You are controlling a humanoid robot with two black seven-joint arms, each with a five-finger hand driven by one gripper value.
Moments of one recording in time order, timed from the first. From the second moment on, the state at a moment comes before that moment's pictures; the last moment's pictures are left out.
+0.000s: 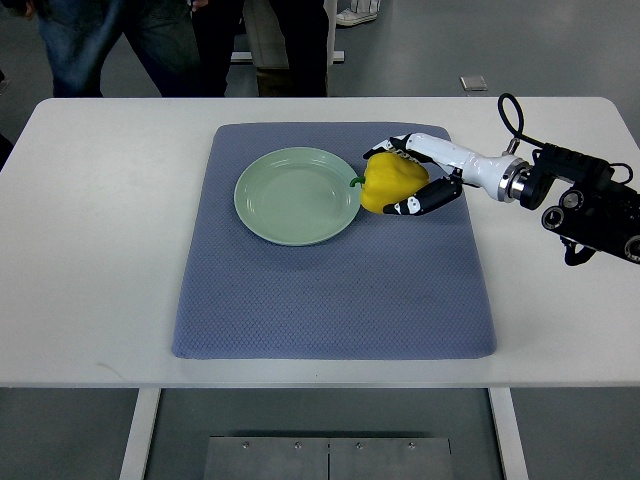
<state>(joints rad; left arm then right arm) 0.01 0.00 -0.11 -0.22 0.09 0.18 -0.17 1.20 -0.40 -0.10 0.96 -0.82 -0.02 0.38</state>
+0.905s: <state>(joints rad) 0.01 0.00 -0.11 -0.22 0.09 0.18 -0.17 1.26 0.00 -0.10 0.66 -0.76 -0.02 0.31</state>
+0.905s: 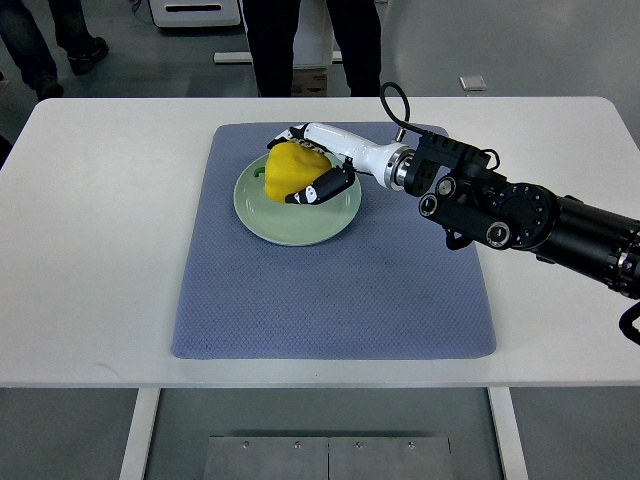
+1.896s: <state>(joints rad) 0.01 0.00 -0.11 -0.22 0.09 0.18 -0.17 1.20 0.00 -0.10 0.62 -0.74 -0.02 0.27</state>
